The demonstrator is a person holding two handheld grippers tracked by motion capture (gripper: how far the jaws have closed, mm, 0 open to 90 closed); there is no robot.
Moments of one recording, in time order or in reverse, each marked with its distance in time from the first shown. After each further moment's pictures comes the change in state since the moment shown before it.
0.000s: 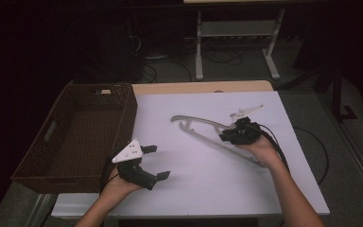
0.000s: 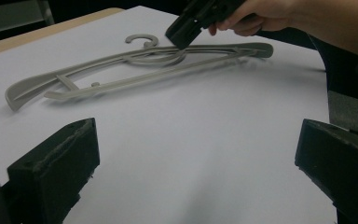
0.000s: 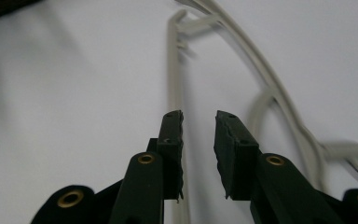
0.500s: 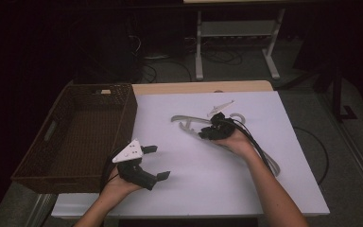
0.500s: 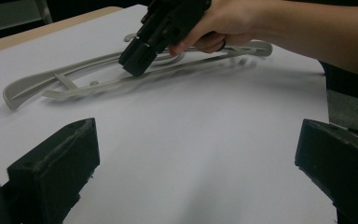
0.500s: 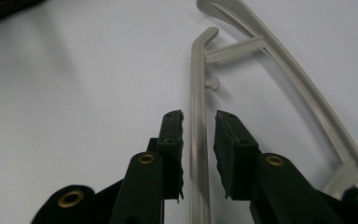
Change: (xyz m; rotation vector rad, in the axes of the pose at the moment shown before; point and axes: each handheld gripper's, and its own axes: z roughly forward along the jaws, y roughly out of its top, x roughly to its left) left arm 0.000 -0.001 0.001 0.007 -0.003 0.001; right arm 0.008 0.035 0.068 0.036 0.072 -0.056
